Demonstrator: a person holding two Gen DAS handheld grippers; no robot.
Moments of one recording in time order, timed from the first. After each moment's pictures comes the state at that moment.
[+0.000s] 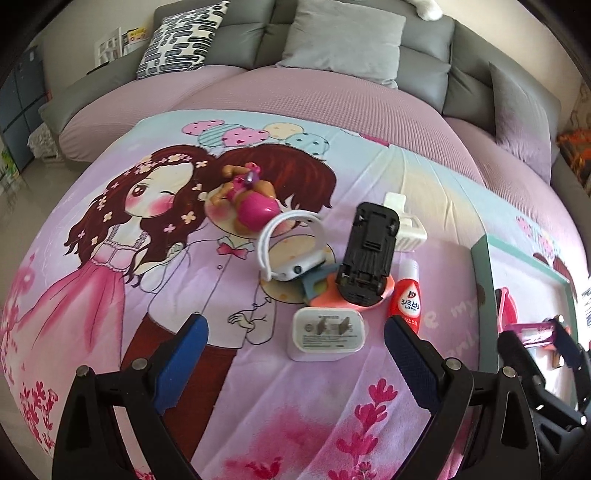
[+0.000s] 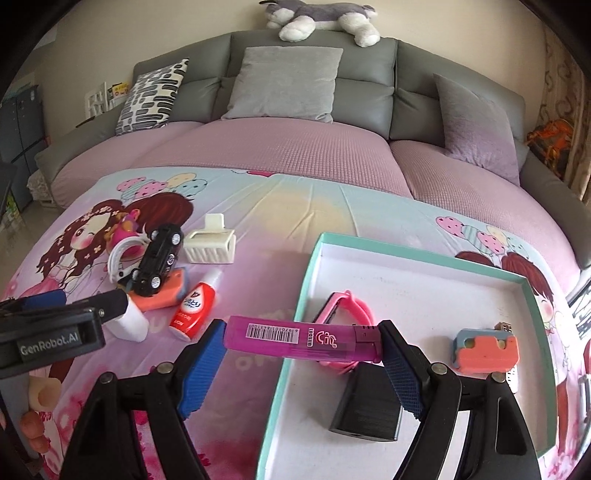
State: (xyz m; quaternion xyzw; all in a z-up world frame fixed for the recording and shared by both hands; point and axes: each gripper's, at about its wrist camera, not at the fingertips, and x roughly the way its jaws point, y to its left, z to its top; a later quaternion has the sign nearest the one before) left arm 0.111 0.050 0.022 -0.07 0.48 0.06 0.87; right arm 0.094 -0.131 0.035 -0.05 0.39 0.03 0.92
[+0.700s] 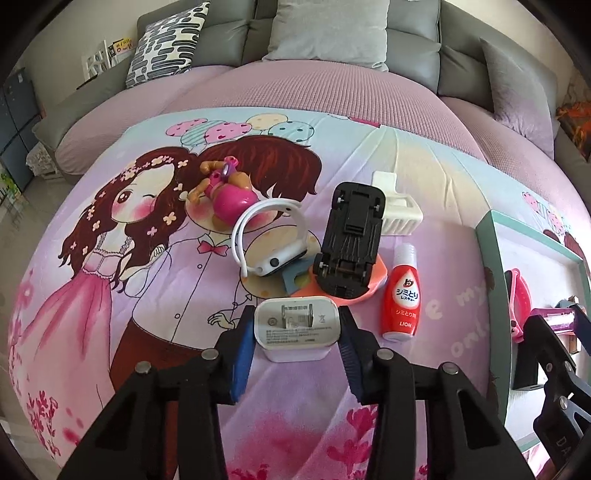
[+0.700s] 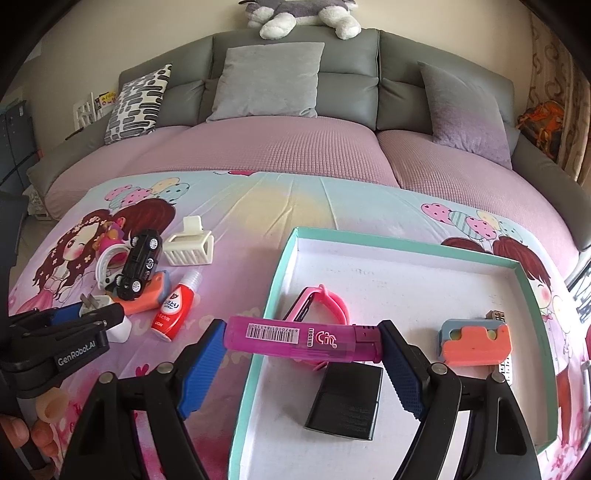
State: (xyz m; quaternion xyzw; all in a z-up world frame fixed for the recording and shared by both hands) left arm 0.118 0.031 0.011 -0.04 0.49 0.06 0.87; right arm 0.096 -0.151 0.033 -0.02 0.39 0.02 0.92
